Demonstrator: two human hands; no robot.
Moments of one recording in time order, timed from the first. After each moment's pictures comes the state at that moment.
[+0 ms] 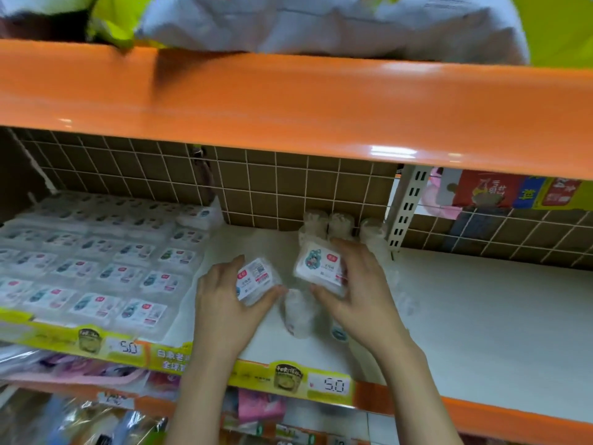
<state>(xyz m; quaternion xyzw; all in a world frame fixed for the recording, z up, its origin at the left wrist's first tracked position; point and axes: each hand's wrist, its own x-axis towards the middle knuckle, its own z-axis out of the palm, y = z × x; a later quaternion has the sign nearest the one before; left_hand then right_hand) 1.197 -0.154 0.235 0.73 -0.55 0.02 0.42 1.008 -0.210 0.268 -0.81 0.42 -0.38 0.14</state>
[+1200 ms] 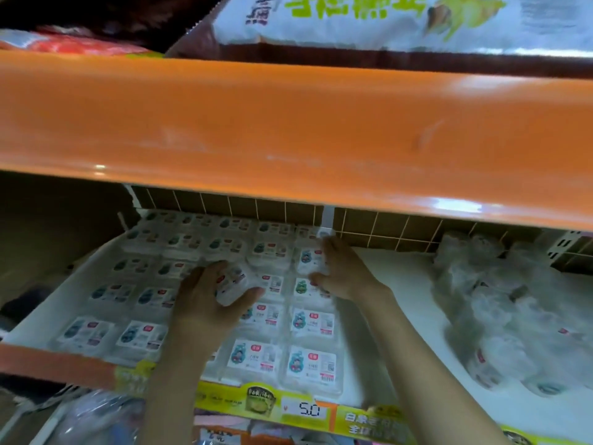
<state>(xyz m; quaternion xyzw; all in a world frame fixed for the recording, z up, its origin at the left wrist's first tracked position) 1.503 -0.155 0.227 0.76 -0.51 -0.10 0.38 1.302 -0.295 0.232 -0.86 0.47 -0.11 0.16</state>
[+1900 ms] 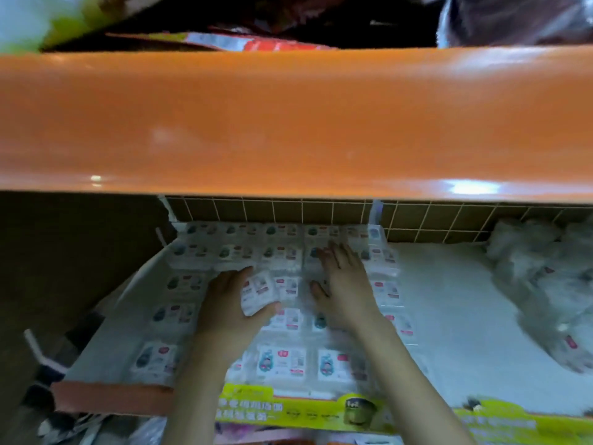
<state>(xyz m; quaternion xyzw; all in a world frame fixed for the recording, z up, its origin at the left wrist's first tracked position) 1.601 -0.156 0.223 0.72 -0.60 -0.11 0.32 1.414 -0.236 0.211 -0.83 0.52 -0.20 0.04</state>
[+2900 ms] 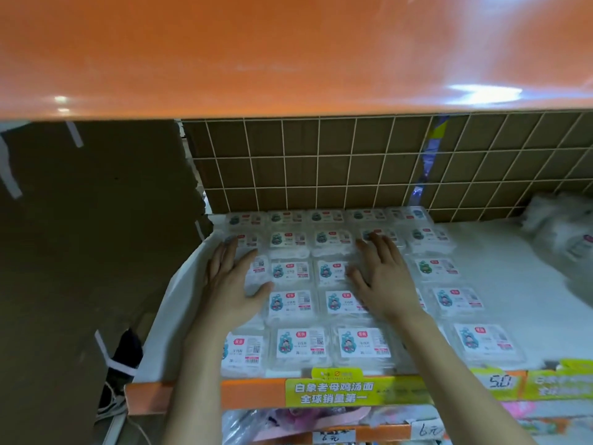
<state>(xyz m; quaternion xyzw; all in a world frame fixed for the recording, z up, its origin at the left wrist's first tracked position) 1.728 -0.175 0.193 0.68 -0.69 -0.08 0.23 1.463 -0.218 0.182 -0.76 0.62 -0.20 0.03</state>
